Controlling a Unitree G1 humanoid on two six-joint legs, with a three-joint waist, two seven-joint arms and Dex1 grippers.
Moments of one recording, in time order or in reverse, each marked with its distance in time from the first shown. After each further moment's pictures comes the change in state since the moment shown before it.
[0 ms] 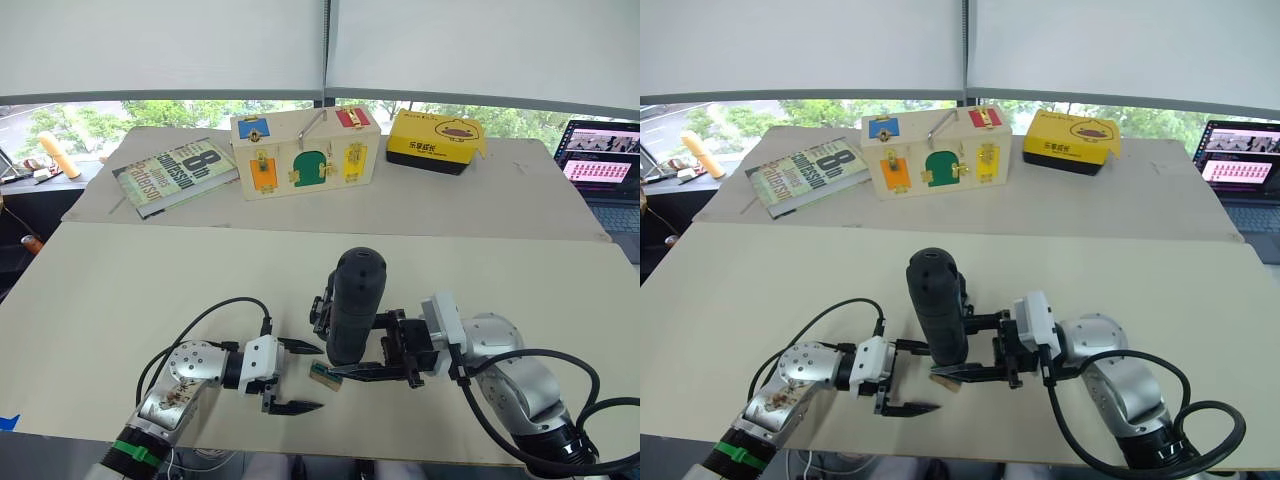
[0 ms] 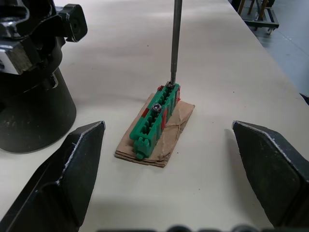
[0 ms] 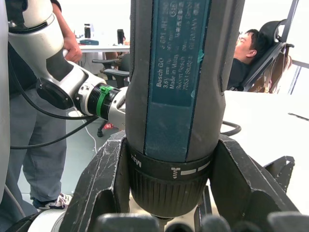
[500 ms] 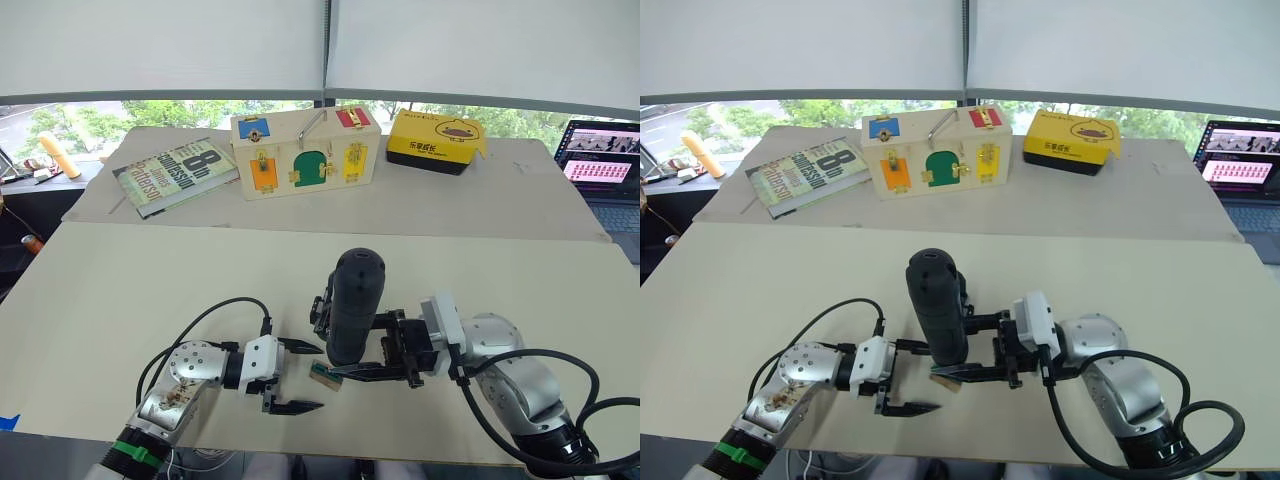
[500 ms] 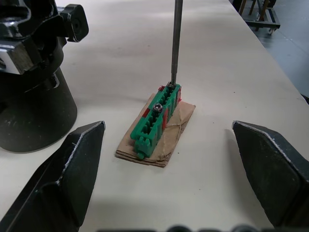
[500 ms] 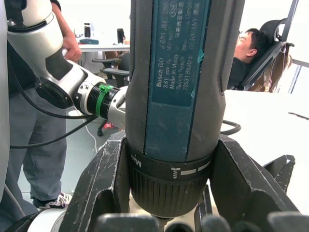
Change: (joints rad) left arm 0.001 -0.002 0.000 0.000 0.000 0.000 0.003; right arm 0.000 -0.001 0.000 0.001 -0.008 0.000 0.000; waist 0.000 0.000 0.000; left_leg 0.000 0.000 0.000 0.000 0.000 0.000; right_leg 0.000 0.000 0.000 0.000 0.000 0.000
